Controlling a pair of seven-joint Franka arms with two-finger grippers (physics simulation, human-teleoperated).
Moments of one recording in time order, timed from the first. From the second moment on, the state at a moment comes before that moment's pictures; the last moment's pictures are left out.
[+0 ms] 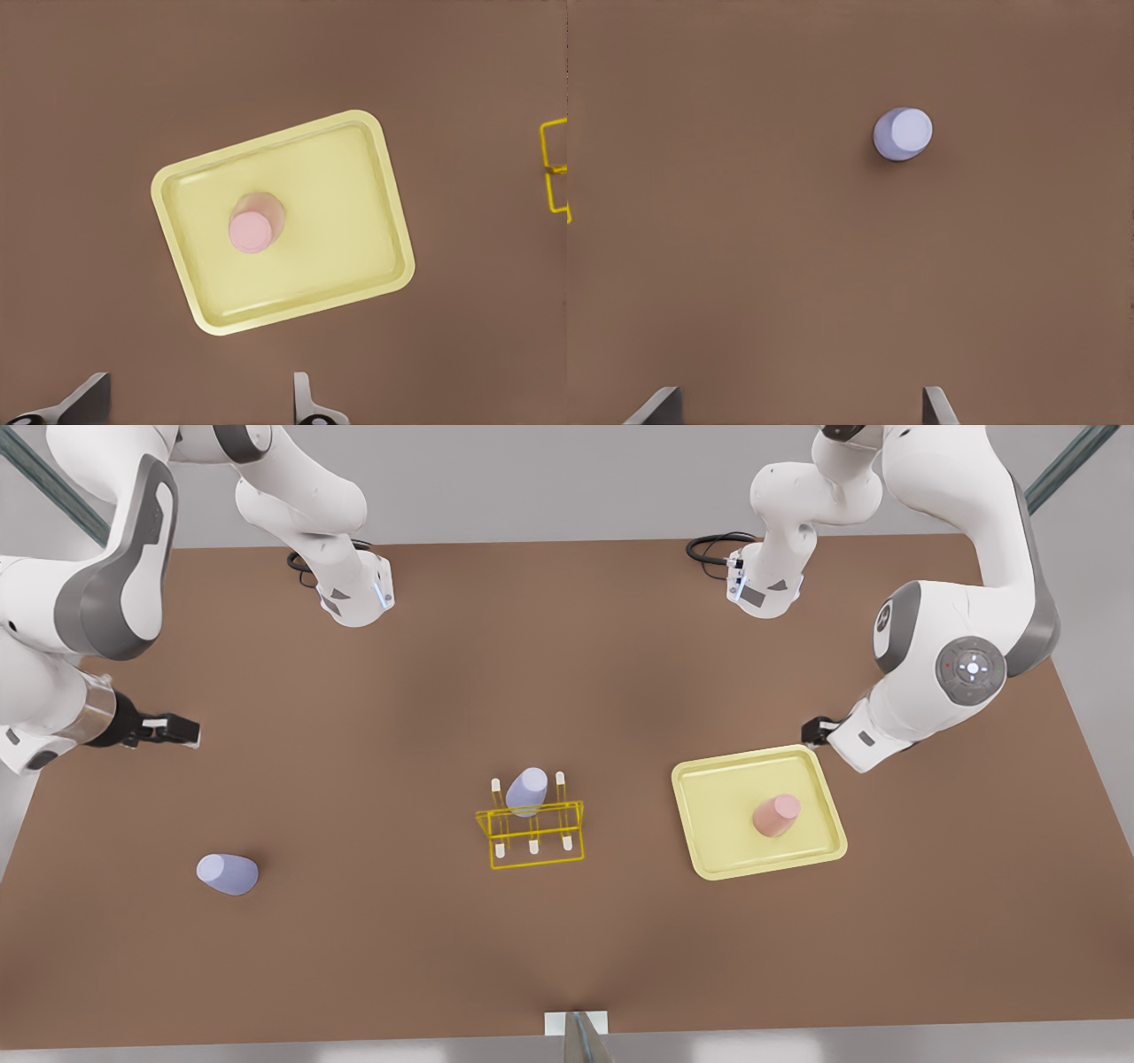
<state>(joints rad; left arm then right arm) -0.15 0.20 -0.03 -1.55 0.04 1.60 -0.03 -0.12 0.20 0.03 -1.37 -0.05 1.42 -0.08</state>
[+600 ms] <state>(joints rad) -0.14 0.52 0.02 -1.83 -0.02 2.19 -0.02 -0.24 0.80 0.03 -1.21 -0.04 1.95 -0.20</state>
